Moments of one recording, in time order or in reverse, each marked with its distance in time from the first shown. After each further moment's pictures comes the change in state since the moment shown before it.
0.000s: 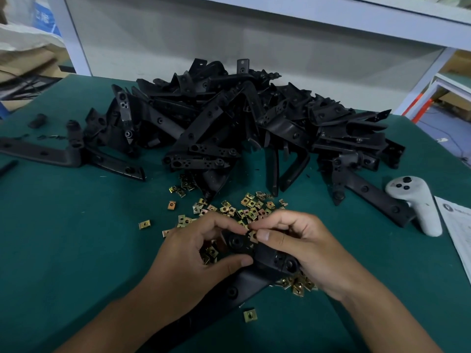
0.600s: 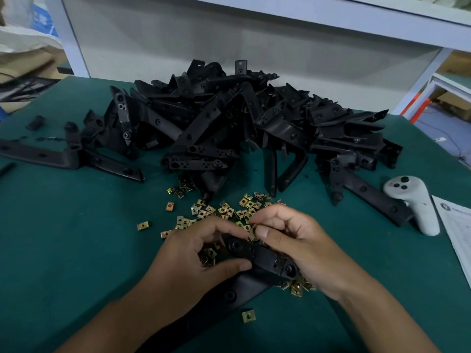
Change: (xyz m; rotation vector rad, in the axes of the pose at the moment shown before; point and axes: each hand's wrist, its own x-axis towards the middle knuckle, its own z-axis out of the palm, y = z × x) left_hand -0.001 0.003 -0.002 -0.053 -0.053 -0.007; right_hand 0.001 0.000 0.001 0.005 -0.020 -0.023
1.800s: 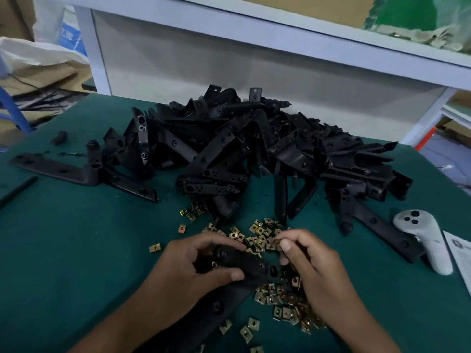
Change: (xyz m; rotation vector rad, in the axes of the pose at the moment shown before) left_hand 0.014 -0.017 -0.025 -0.125 0.023 -0.054; right_hand 0.008 0.015 -0.005 -0.531 0.339 -0.209
